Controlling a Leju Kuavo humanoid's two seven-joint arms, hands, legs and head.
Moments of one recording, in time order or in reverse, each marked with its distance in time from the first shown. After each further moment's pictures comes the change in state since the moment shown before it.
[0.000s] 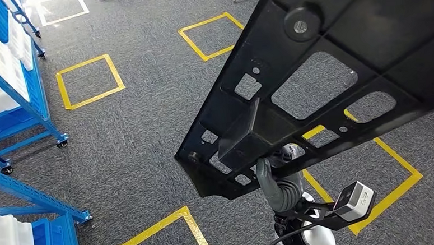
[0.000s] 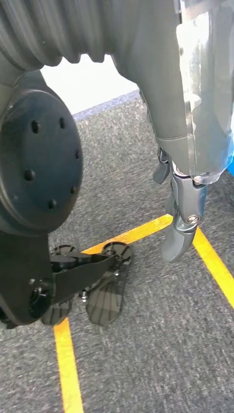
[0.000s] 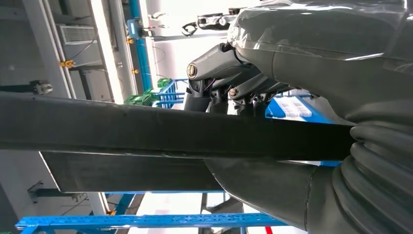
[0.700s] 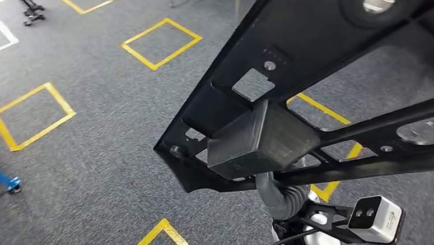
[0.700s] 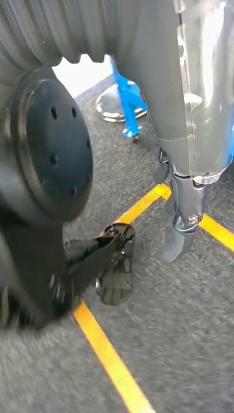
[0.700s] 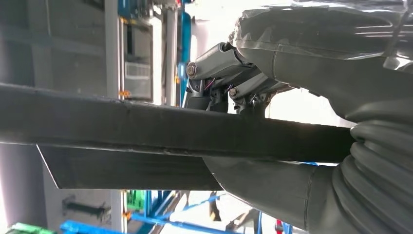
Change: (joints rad) left arm -0.012 0.001 -0.034 0.000 -0.029 -0.043 -0.018; right arm -0.067 -0.006 0.090 -0.132 0.047 -0.027 0.014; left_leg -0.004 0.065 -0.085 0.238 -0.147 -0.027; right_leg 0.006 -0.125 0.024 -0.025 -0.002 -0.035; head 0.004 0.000
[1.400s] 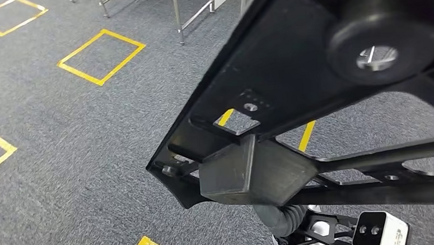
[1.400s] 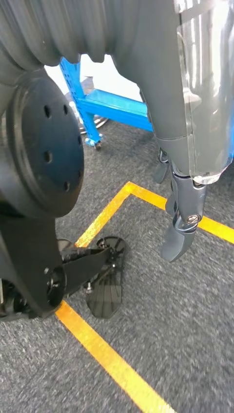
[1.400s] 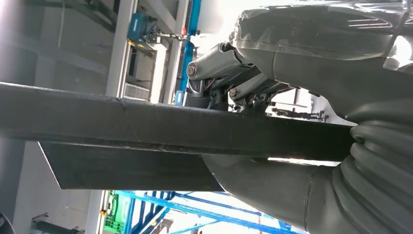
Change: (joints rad) left arm 0.004 -0.010 -0.001 0.000 0.027 0.010 0.011; right arm 0.026 0.013 0.005 -0.037 0.015 0.101 0.016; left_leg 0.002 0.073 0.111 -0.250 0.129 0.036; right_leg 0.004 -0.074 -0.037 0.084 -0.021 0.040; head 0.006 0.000
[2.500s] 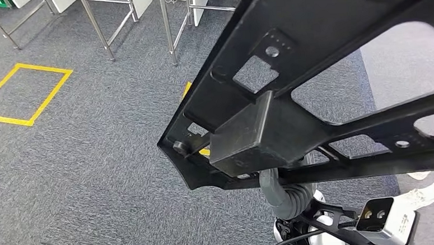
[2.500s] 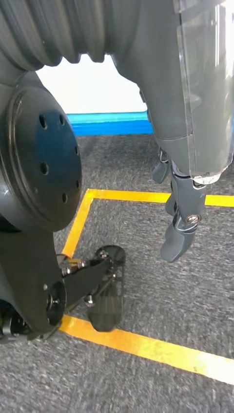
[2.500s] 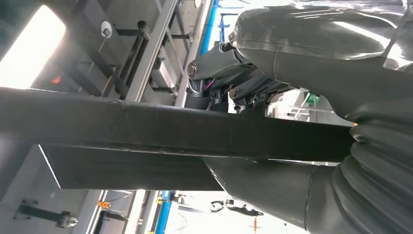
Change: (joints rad) left arm -0.013 0.000 -0.054 0.000 -0.052 0.017 0.047; right arm -0.036 0.018 -0.025 0.000 -0.004 -0.103 0.035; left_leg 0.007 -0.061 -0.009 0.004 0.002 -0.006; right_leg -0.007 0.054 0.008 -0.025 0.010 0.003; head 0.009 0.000
